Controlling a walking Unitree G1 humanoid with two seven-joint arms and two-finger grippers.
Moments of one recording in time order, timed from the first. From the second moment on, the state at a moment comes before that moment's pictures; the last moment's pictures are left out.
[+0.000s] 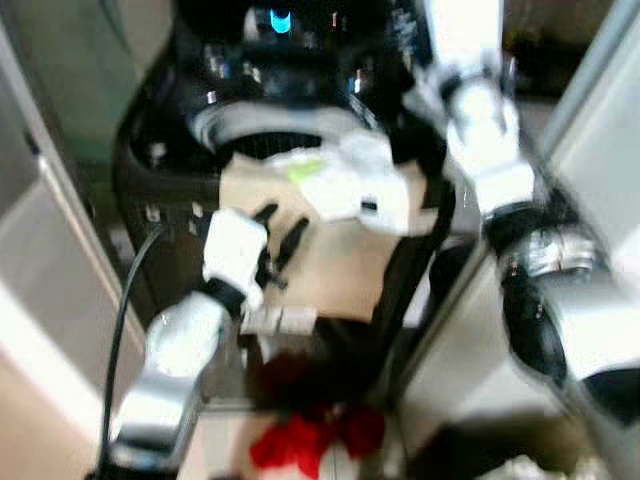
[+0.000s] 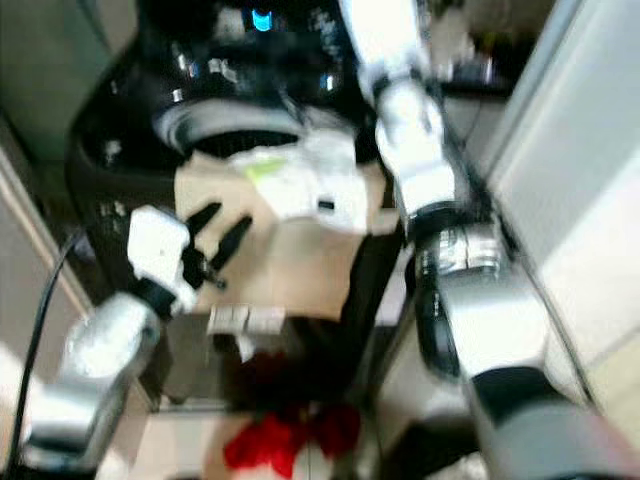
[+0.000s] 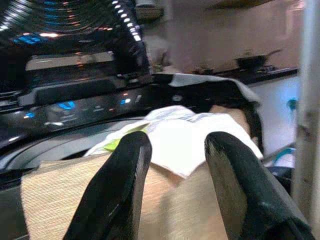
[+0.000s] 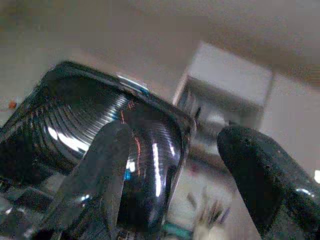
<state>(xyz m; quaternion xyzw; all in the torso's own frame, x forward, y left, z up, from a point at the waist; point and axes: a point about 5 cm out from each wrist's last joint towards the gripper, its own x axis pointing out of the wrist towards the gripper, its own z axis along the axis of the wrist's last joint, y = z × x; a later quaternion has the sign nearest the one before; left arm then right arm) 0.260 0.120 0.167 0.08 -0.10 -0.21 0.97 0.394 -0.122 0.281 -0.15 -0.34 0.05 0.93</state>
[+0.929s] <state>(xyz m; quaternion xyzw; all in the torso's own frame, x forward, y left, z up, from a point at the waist) 0.294 0.108 0.158 0.03 -0.09 -0.13 0.99 0.339 -0.145 0.159 -0.09 -0.13 0.06 0.99</state>
